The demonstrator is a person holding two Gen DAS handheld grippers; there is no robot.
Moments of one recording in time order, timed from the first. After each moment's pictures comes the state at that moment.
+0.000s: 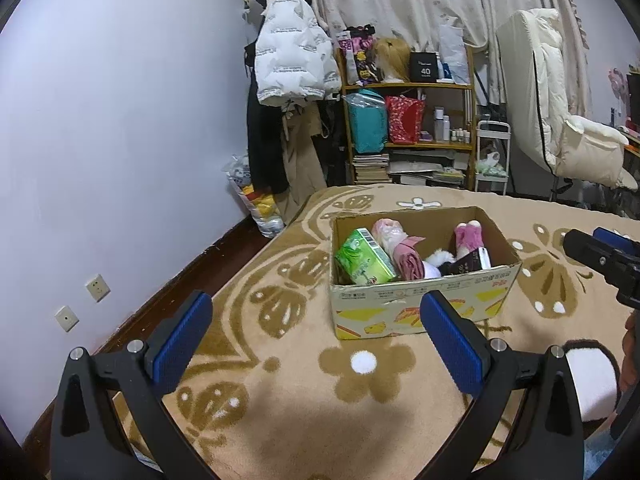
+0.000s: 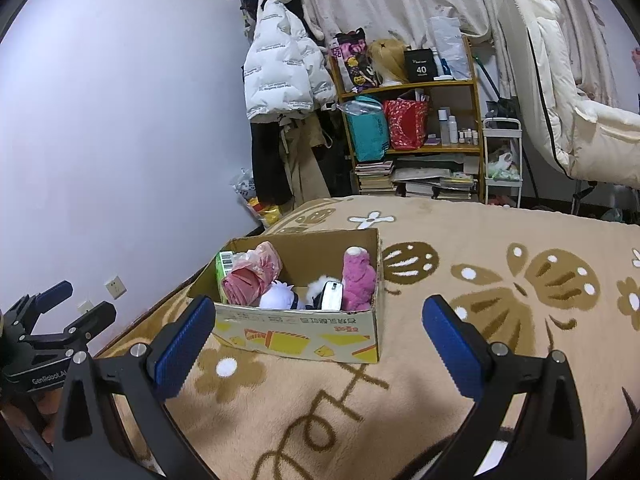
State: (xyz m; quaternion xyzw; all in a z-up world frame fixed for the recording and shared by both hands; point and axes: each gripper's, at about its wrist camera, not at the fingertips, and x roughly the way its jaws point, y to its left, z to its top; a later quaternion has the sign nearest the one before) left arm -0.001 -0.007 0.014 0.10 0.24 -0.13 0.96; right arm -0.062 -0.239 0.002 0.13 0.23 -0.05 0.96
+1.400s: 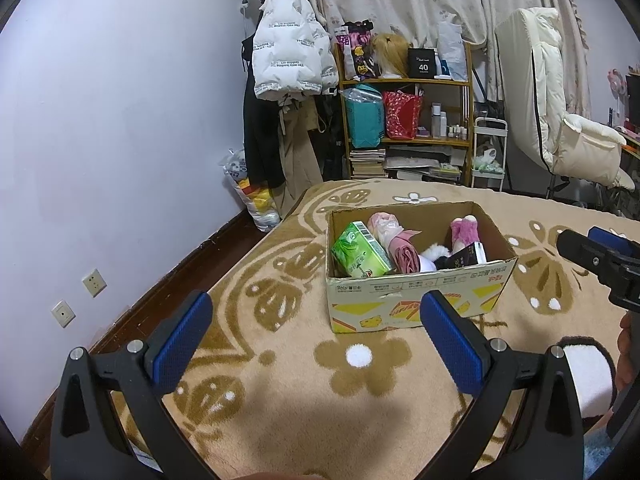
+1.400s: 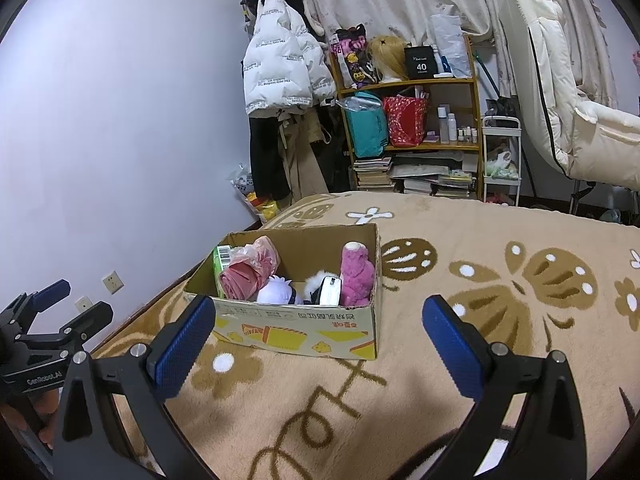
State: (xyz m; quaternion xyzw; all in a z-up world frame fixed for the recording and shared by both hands) left arm -0.006 -0.011 0.008 0.10 0.25 -0.13 0.96; right arm -0.065 -0.240 -0.002 0.12 0.24 -0.05 0.96
